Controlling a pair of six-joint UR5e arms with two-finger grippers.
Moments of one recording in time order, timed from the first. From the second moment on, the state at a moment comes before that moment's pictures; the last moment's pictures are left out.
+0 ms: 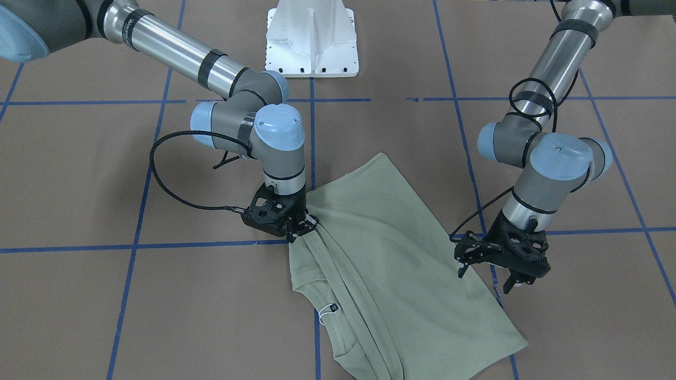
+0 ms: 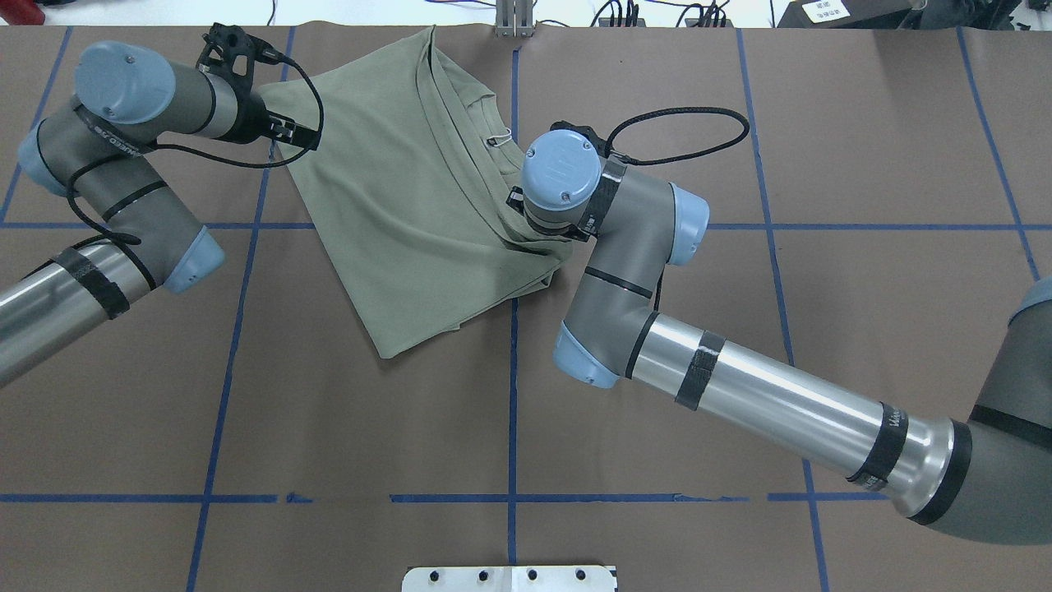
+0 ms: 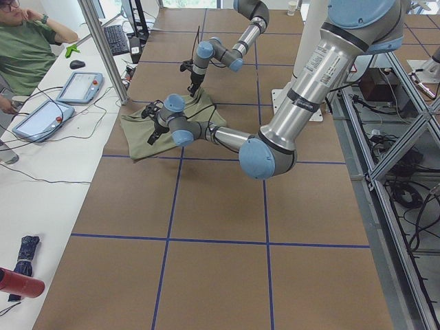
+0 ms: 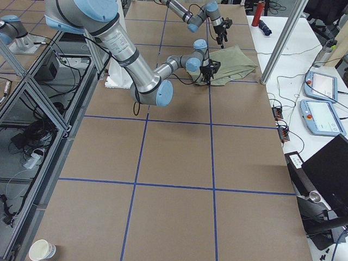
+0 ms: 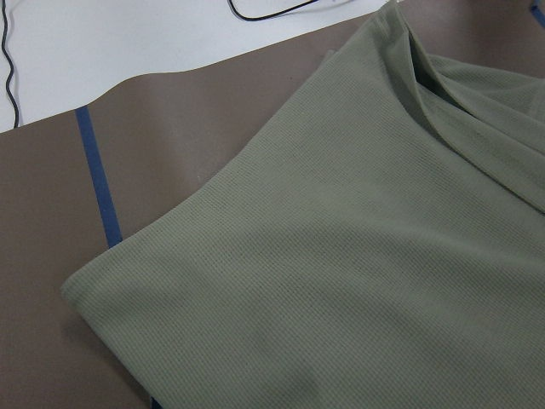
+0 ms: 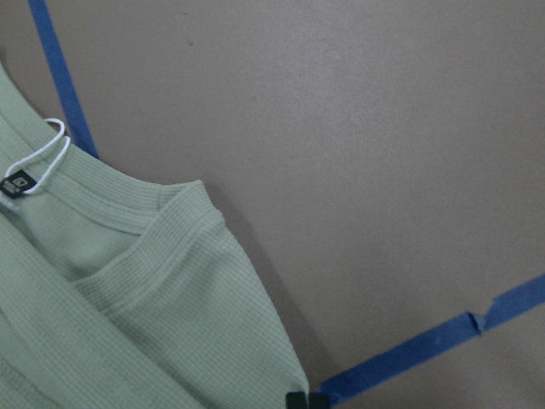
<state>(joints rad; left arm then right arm) -0.91 -2.15 -1.17 -2.44 -1.85 -0.64 0.58 -0.68 1.19 -1.27 1.67 1.63</state>
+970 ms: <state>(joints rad) -0.90 -2.15 -1.17 -2.44 -1.85 -0.64 0.32 -1.05 1.93 -1.68 1.51 1.73</state>
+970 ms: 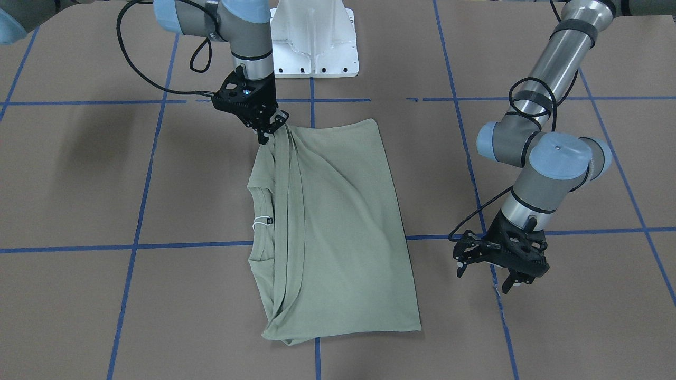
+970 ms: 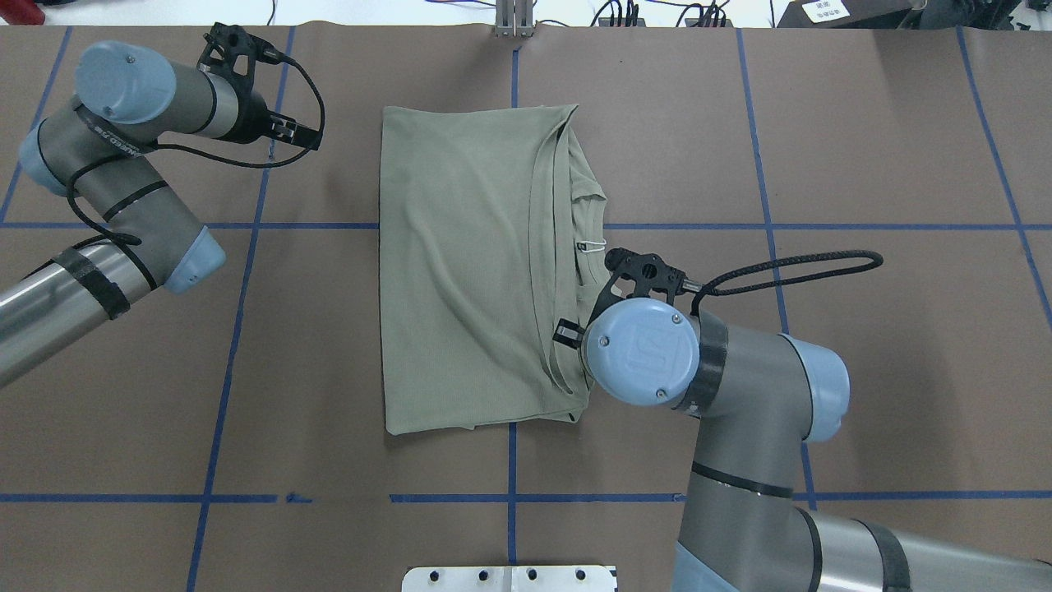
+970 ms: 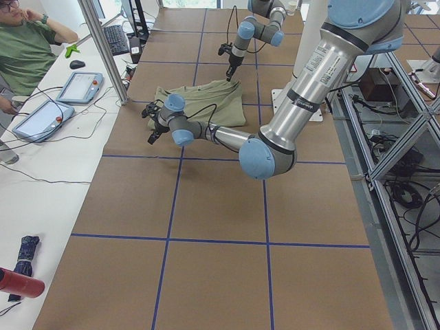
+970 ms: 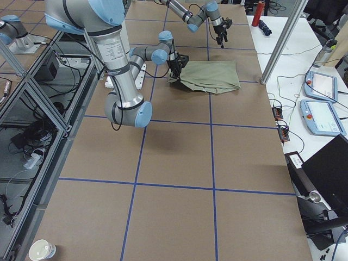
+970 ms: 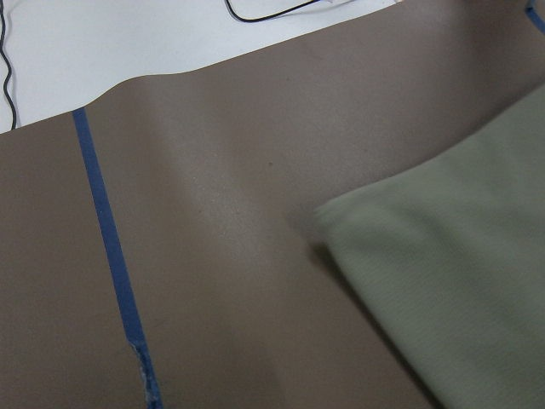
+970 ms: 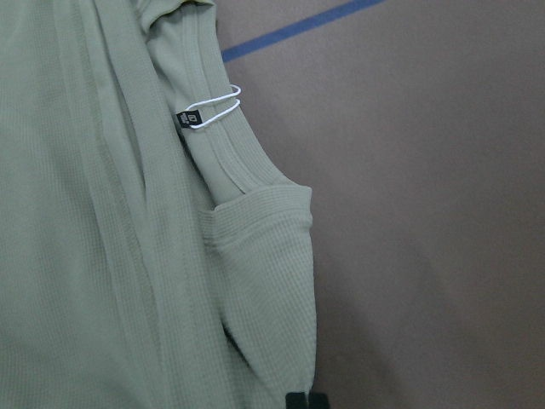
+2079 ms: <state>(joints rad) -0.90 -2.15 -1.17 -2.44 -1.86 -0.64 0.33 -0.96 1.83 -1.69 1.55 1.32</state>
